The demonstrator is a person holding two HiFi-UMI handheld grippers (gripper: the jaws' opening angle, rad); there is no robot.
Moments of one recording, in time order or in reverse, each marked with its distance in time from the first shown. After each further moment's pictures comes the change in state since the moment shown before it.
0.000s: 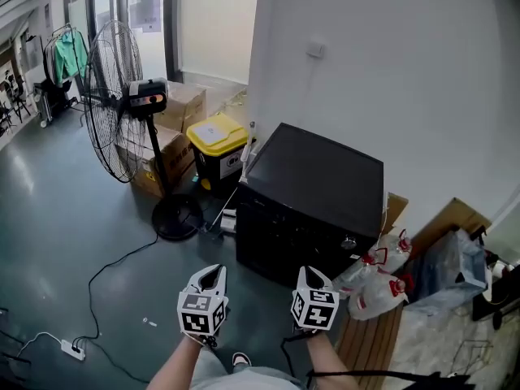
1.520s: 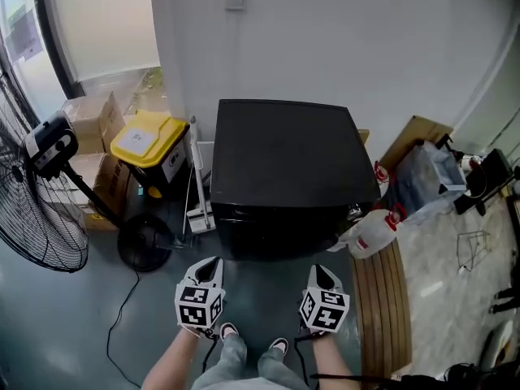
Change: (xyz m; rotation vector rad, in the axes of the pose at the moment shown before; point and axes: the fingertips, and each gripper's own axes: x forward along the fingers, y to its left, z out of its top) left arm 0.176 0.105 0.026 0.194 0.239 -0.420; right arm 0.077 0.018 -0.021 0.328 0.064 -0.481
